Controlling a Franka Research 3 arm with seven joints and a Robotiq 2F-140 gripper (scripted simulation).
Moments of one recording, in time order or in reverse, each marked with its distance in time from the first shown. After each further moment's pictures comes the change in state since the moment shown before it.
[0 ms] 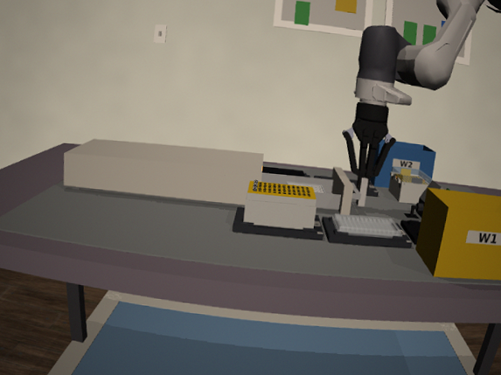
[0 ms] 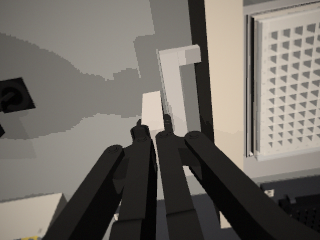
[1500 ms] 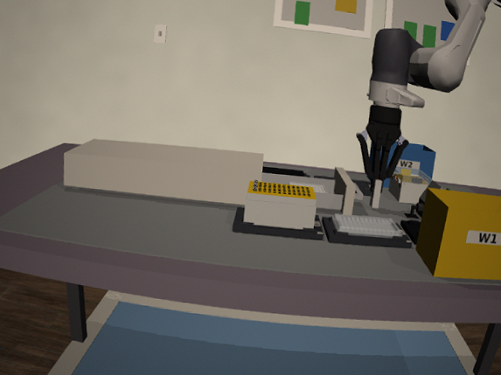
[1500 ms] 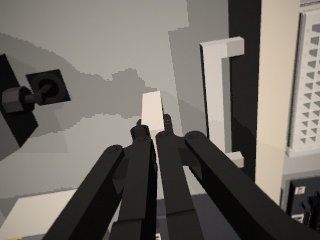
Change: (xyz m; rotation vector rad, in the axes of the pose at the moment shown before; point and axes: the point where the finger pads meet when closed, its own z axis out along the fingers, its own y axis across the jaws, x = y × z) arm -0.001 -0.034 0.001 0.009 -0.002 -0.005
